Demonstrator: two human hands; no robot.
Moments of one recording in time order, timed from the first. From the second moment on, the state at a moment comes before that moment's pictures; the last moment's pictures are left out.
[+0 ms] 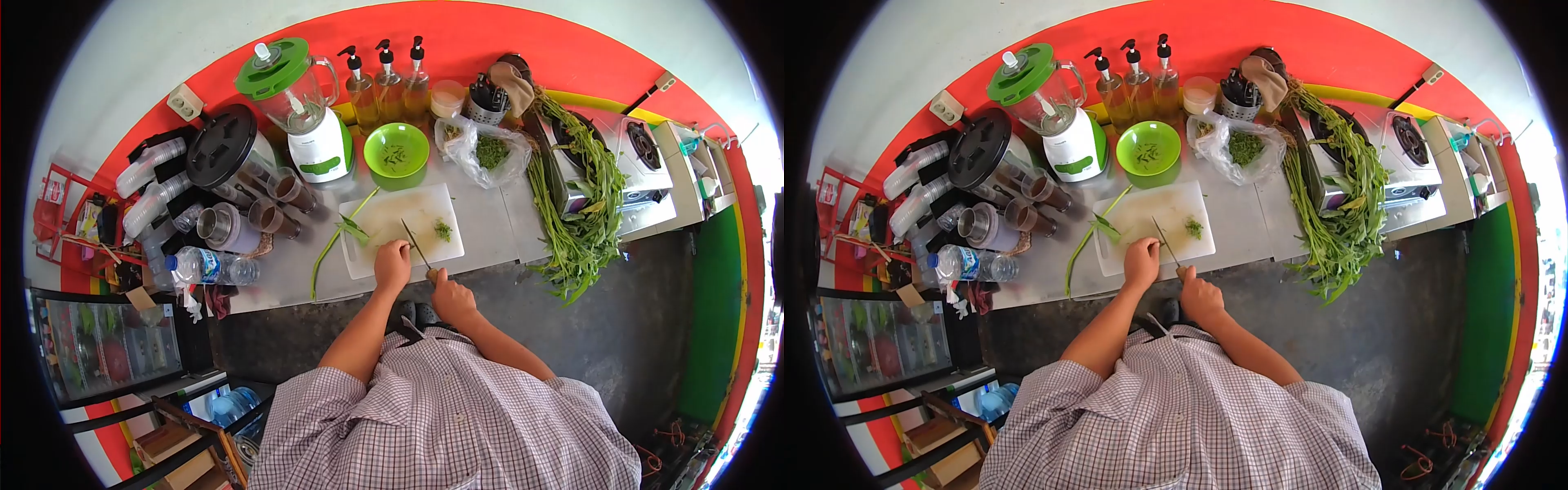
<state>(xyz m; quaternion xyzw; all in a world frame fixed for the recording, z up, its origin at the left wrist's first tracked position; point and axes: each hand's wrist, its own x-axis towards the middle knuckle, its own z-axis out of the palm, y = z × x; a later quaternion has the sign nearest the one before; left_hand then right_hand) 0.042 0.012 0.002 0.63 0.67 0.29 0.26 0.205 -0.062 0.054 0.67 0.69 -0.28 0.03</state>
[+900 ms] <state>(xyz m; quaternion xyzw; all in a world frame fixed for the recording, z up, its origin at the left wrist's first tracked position) 0.043 0.011 -0.006 0.62 0.69 0.33 0.16 0.212 -0.044 0.070 0.64 0.69 -0.33 0.06</state>
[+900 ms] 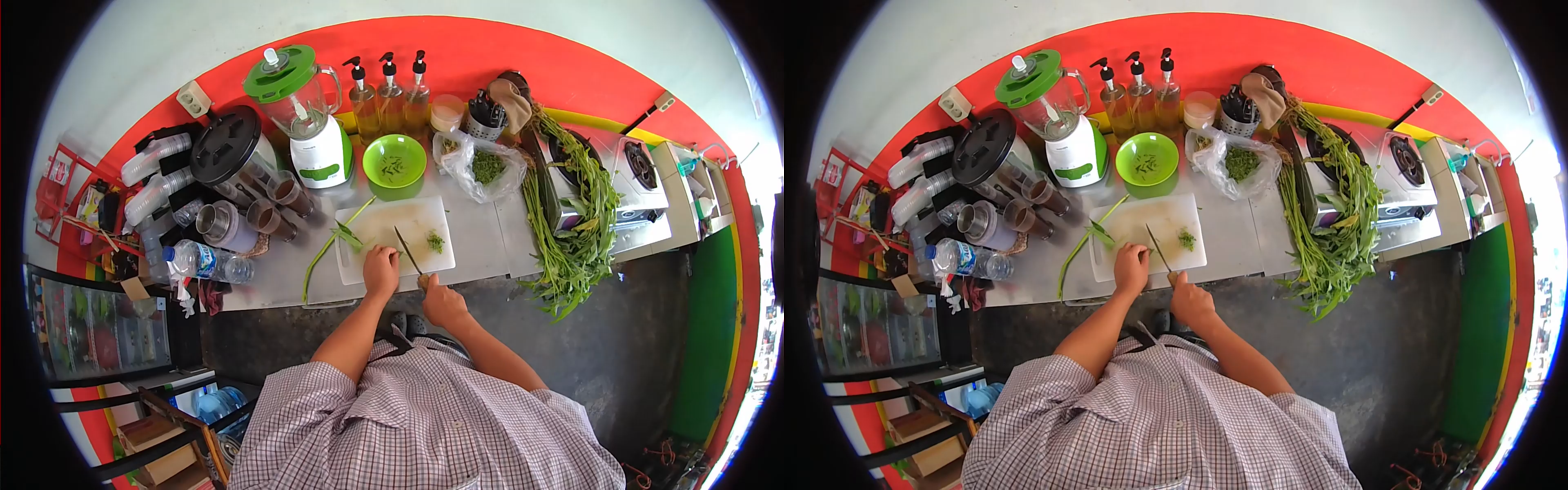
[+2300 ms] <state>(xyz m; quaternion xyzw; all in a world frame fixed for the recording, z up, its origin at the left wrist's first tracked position) 0.045 0.003 -0.001 0.60 0.67 0.40 0.20 0.200 -0.052 0.059 0.63 0.70 -0.31 0.13</state>
